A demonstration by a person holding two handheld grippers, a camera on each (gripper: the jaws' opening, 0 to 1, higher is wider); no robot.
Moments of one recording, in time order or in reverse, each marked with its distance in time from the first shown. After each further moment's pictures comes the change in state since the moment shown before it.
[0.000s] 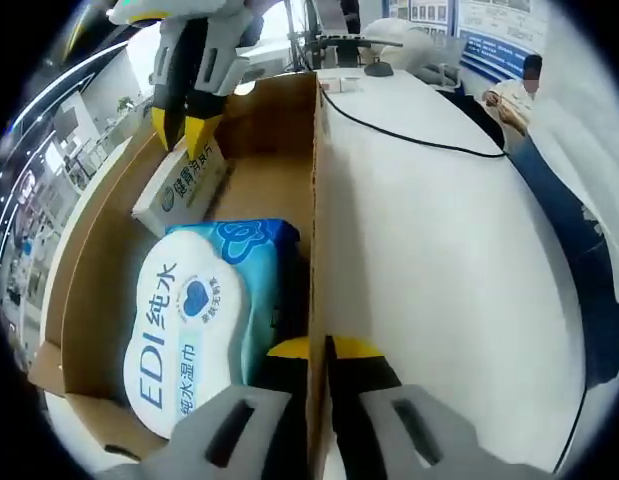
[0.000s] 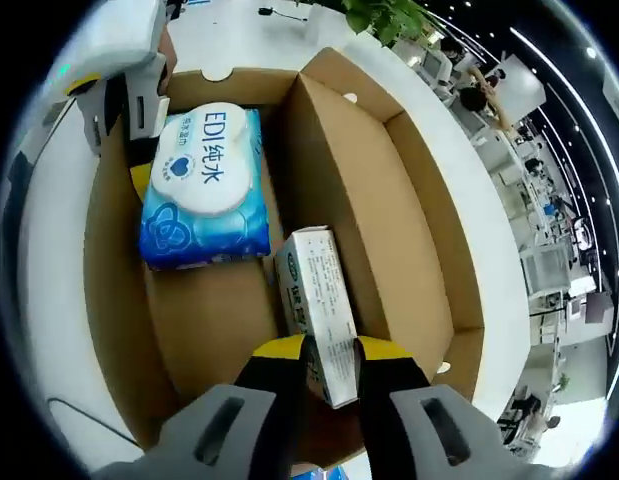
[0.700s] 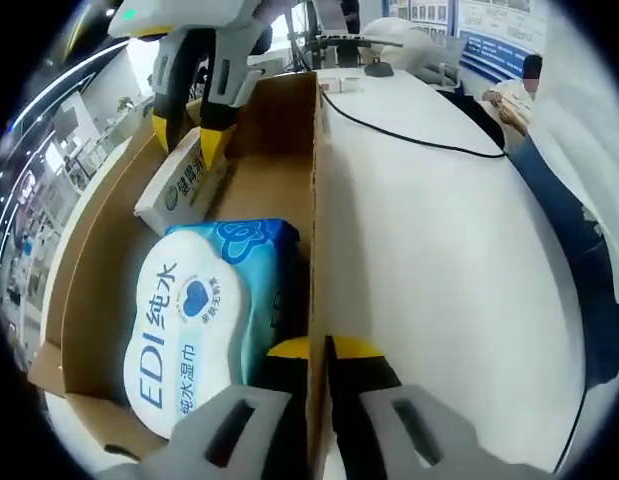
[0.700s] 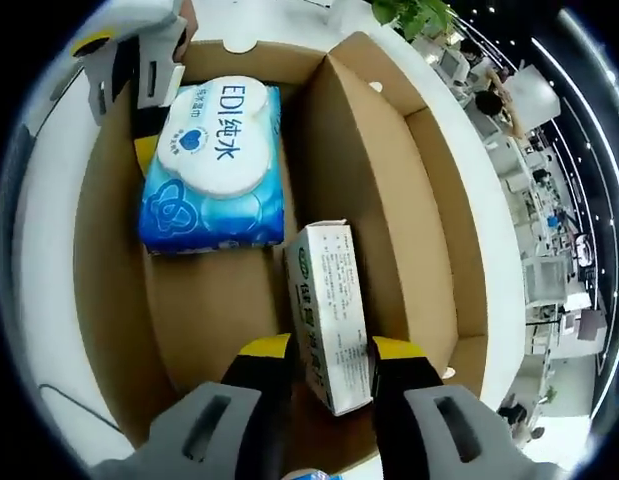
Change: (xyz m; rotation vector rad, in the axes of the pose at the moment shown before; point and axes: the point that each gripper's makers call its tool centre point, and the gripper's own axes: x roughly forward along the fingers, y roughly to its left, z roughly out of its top) left arm -0.001 0.000 0.000 0.000 0.000 0.000; right arm 0.008 0.009 0.001 -0.058 0.044 0.009
